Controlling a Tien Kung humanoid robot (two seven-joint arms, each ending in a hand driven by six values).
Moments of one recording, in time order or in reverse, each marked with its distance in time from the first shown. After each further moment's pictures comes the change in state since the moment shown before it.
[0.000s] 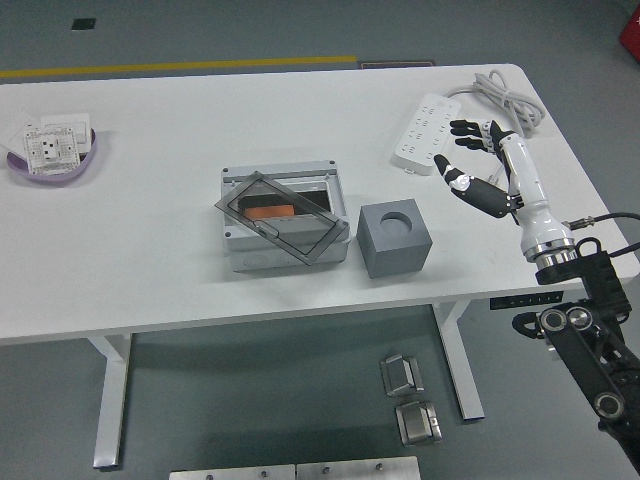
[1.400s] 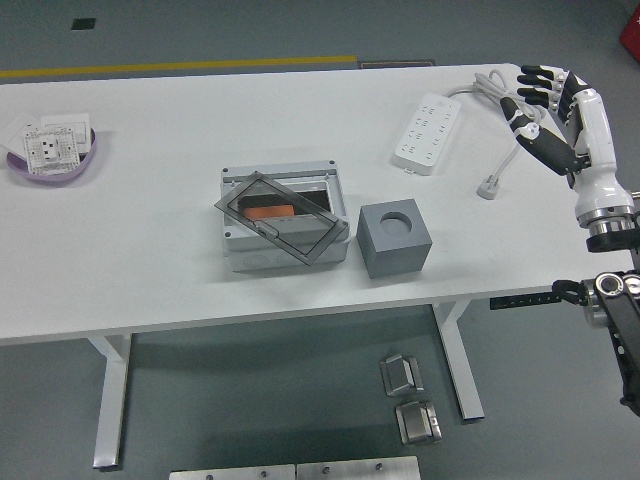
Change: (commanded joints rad) left arm -0.070 0.026 0.202 0.000 -0.162 -0.027 -0.070; right arm 0.051 -0.051 0.113 -0.015 0.180 0.042 0.039
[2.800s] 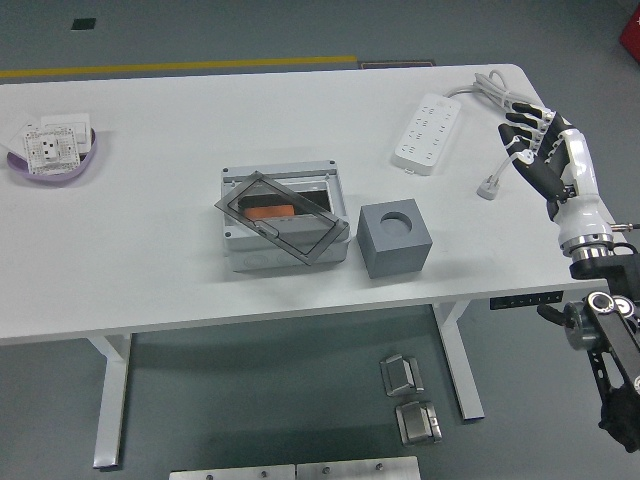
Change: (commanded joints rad) left arm 0.051 -0.024 -0.092 0.000 0.059 0.006 0.020; right arm -0.046 0.070 -0.006 -0.051 0.103 0.025 0.002
